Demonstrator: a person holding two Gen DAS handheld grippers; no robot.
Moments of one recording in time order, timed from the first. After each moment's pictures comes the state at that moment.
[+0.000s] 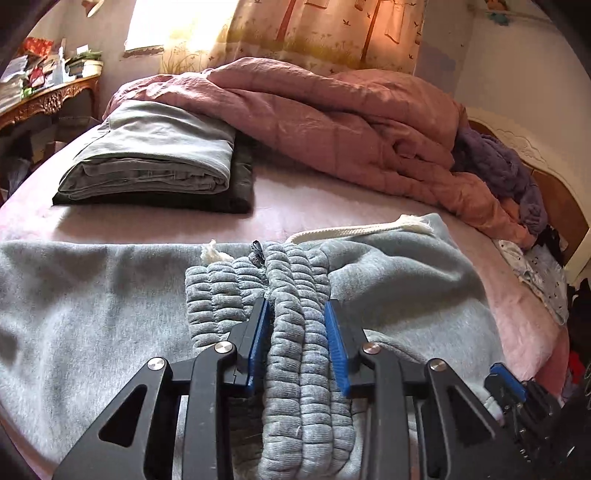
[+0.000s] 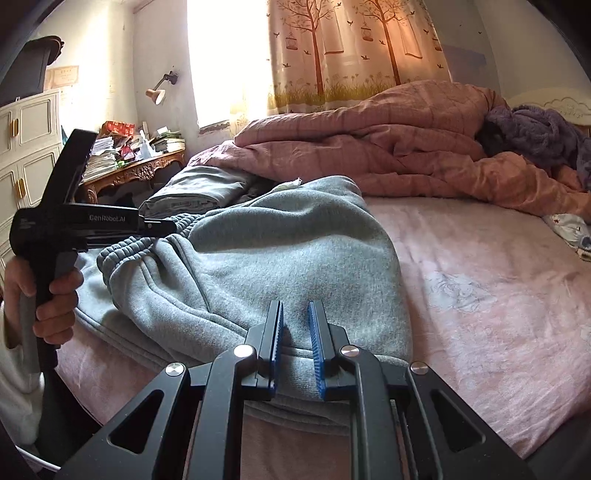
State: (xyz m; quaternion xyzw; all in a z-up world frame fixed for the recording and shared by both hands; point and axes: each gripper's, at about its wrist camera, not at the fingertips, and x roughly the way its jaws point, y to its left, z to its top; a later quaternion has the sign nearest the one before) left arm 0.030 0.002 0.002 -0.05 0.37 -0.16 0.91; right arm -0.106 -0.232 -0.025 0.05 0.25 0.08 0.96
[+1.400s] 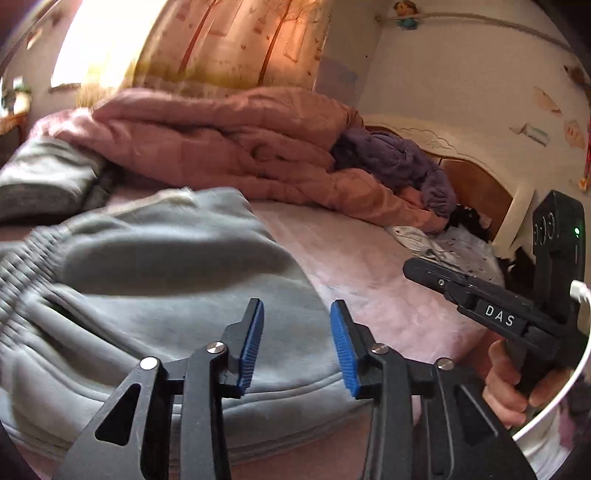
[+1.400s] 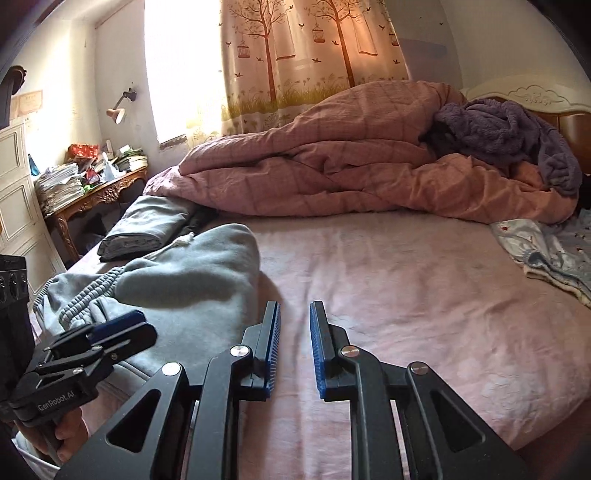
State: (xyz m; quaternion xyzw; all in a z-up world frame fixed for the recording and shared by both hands) left arm -0.051 -0.134 0.001 -0.08 0.30 -0.33 0.89; right arm -0.102 -0.342 0.031 0.07 0.26 0.01 0.96
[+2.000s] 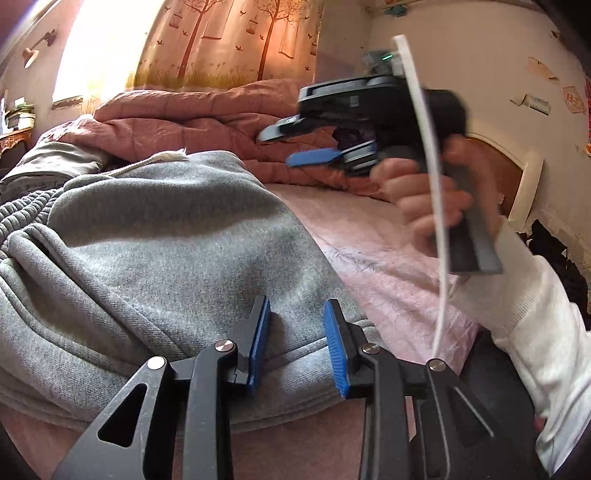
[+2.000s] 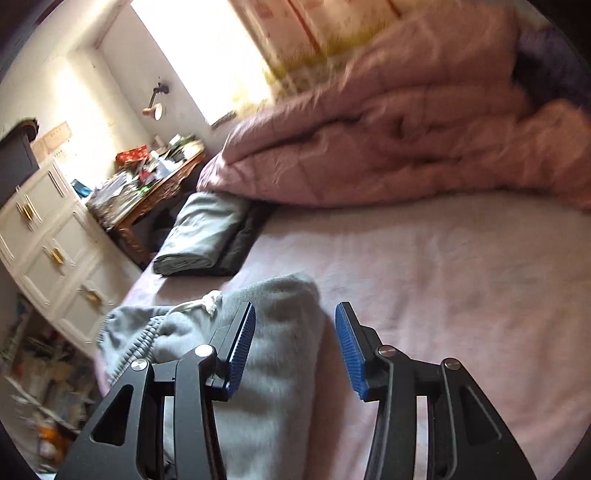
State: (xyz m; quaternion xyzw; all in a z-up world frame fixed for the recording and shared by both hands) left arm -0.086 -0.151 -0.042 -0.02 0.27 -0.30 0.92; right arm 0.080 -0.358 0.032 0.19 0.36 0.21 0.89
